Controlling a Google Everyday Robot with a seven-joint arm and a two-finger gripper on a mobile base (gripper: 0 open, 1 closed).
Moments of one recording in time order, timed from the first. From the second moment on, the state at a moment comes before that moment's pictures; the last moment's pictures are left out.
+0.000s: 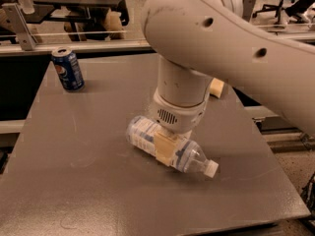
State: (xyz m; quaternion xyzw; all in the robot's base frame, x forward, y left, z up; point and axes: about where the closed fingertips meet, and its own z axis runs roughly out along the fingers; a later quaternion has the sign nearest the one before) arm 0.407 -0.038 0.860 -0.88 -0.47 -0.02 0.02
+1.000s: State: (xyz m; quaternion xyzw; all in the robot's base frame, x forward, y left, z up) arm 0.395 0.021 0.926 -0.94 -0.25 0.05 0.22
